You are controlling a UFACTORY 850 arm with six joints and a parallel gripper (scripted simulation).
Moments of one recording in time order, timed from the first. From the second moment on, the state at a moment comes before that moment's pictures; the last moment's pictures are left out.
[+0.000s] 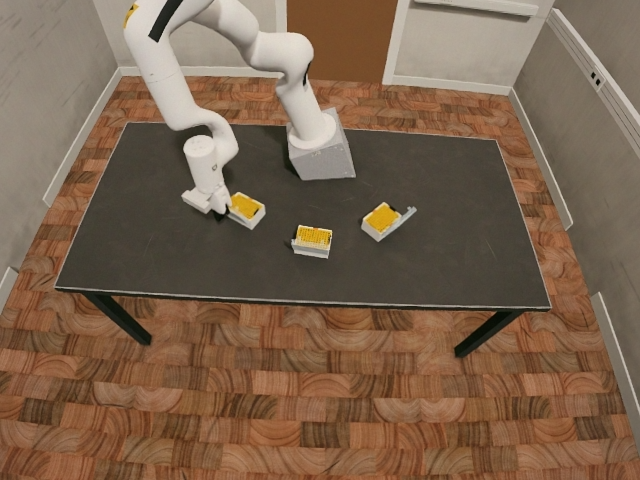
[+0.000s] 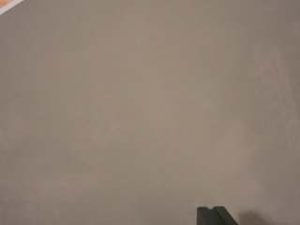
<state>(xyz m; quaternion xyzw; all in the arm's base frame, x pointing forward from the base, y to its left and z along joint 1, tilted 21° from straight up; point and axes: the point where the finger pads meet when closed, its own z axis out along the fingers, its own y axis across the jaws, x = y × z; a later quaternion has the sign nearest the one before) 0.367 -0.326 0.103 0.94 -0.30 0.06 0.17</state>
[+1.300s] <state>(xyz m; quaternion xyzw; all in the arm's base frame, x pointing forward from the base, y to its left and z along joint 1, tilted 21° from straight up) 0.329 -0.299 0.099 0.94 -0.30 0.06 0.17</state>
